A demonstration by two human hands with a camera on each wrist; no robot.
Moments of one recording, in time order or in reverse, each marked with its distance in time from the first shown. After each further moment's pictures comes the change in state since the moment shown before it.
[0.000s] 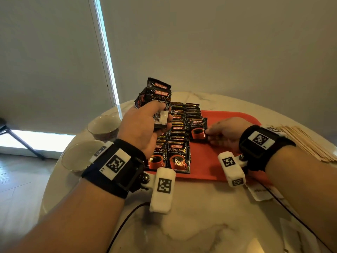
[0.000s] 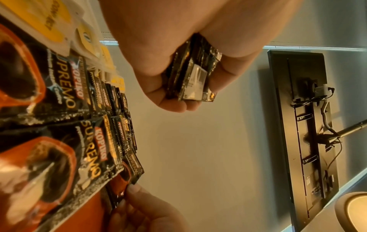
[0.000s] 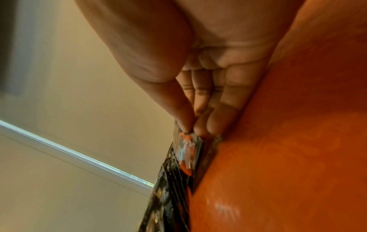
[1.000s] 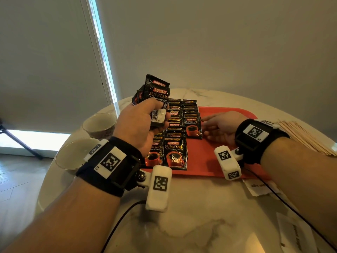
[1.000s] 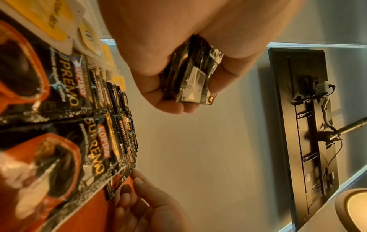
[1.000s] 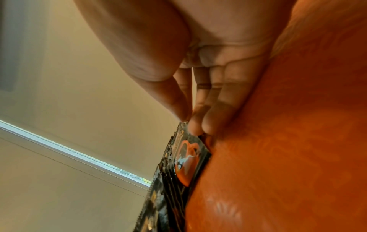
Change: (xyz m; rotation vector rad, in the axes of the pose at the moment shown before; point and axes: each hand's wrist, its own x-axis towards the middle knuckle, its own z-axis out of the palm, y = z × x) left_hand -0.005 0.001 0.002 0.028 0.003 -0.023; right_hand 0.005 -0.002 0.000 -0.033 0.012 -0.030
